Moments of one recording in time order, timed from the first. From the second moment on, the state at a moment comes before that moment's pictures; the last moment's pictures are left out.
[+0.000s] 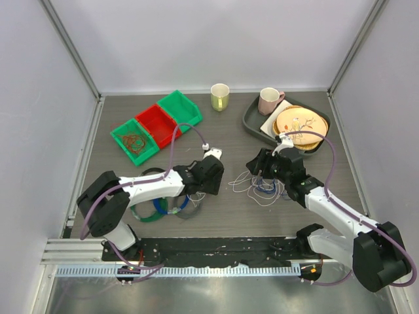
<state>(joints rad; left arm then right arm) -0.95 1.59 0.95 -0.30 -0.27 -0.54 0.40 1.03 0.49 0.05 -0.09 0.55</state>
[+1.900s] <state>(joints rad) -0.84 1.33 1.13 -0.34 -0.40 -0.38 0.40 0.91 0.44 0.08 -0.06 0.58</state>
